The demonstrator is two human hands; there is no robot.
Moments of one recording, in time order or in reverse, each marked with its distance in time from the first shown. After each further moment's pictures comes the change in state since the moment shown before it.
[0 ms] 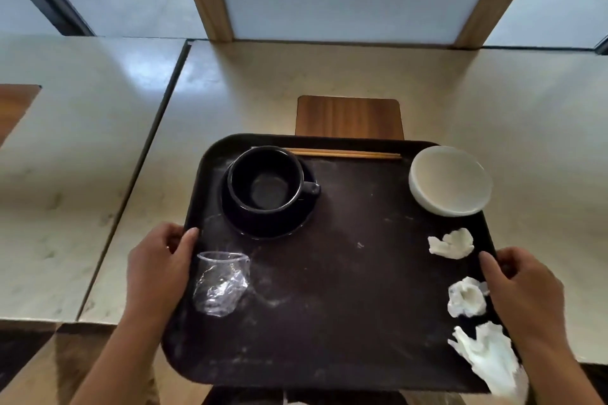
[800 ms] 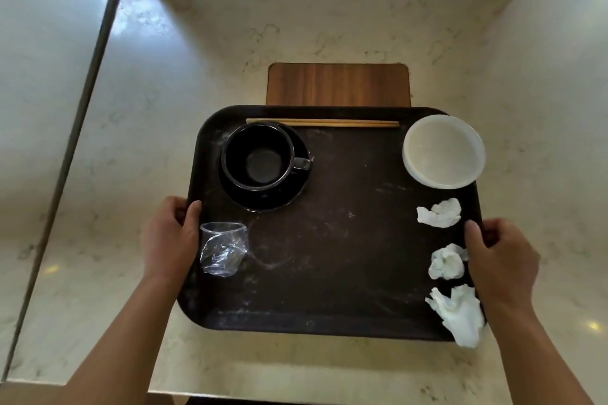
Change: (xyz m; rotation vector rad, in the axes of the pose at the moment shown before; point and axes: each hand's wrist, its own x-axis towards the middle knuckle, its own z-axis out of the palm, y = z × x) left_hand 0.104 -0.002 0.157 0.068 -0.083 -0.095; right_hand 0.134 0.017 0.101 0.000 0.016 0.085
